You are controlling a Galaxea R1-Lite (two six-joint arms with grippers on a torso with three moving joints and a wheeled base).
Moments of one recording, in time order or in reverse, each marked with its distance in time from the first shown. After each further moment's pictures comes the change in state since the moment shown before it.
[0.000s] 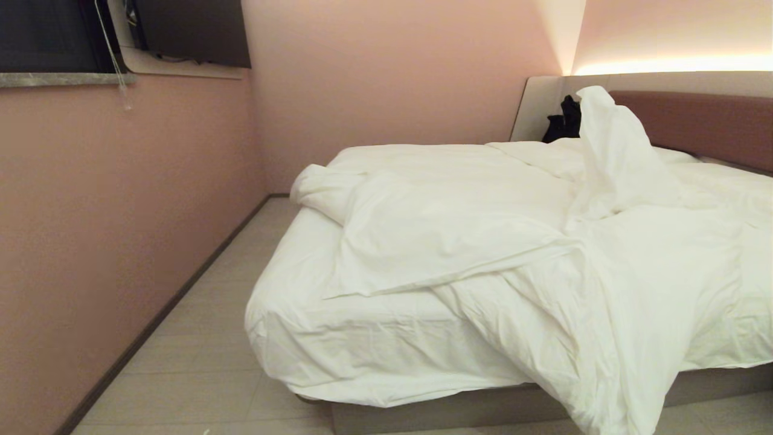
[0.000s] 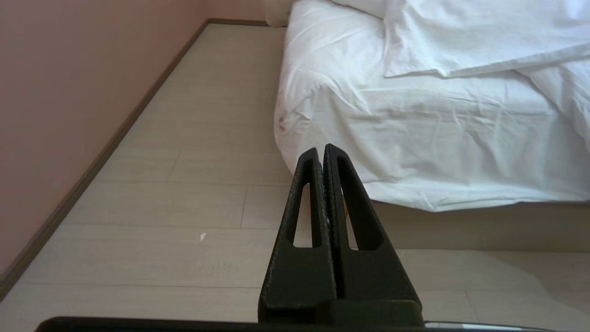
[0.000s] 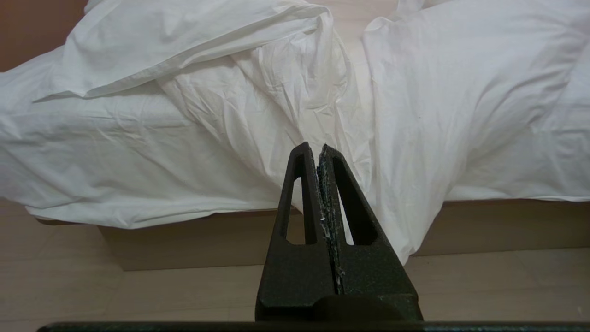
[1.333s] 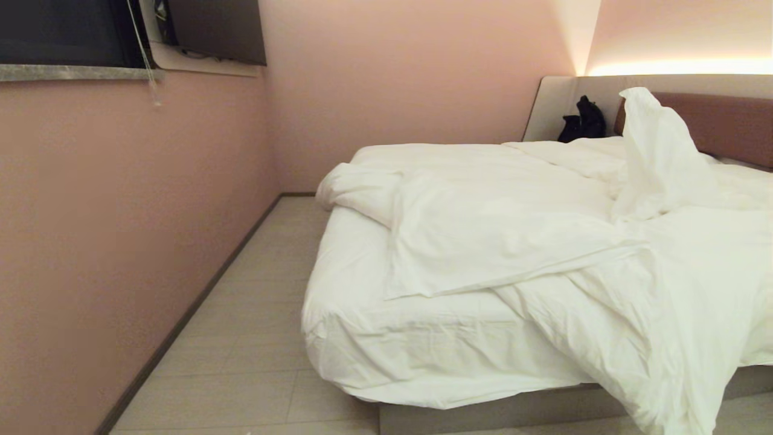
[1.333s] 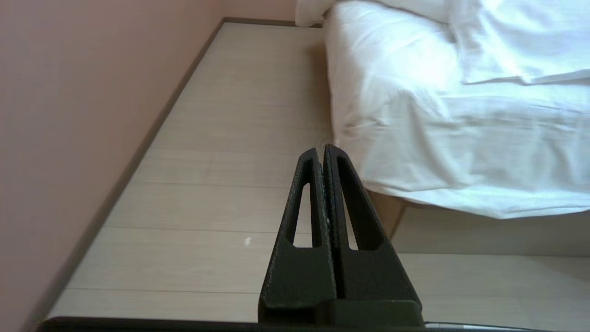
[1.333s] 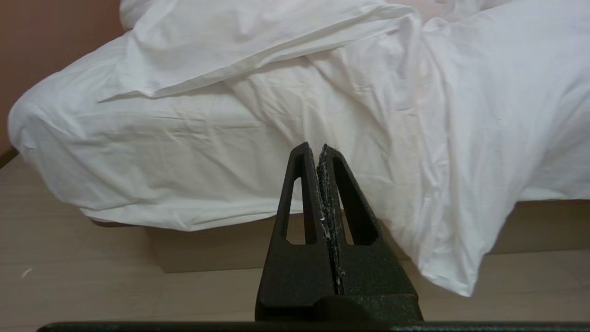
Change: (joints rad) left arm 0.000 0.000 0.001 0.000 0.003 -0.001; right arm 0.000 0.000 0.000 -0.001 0.000 0.000
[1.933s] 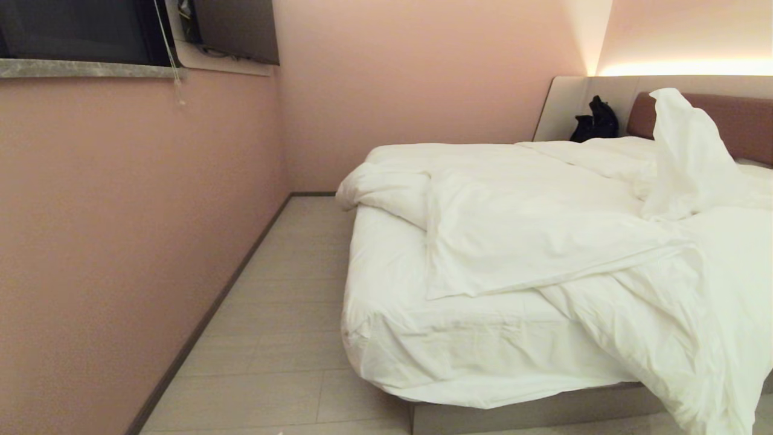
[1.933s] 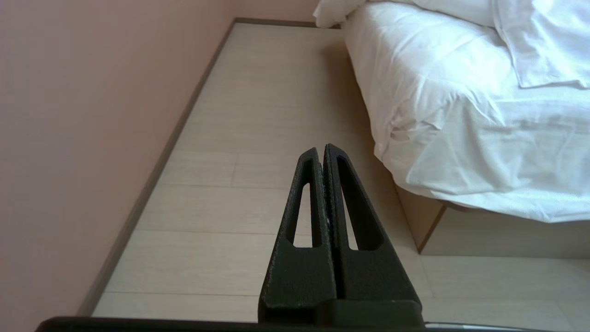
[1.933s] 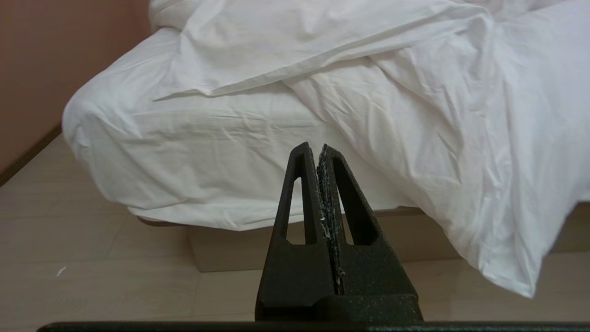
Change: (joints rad) left arm 0.000 0.000 0.000 -0.001 0.000 0.000; right arm -0.001 0.000 0.000 0.001 0.000 0.000
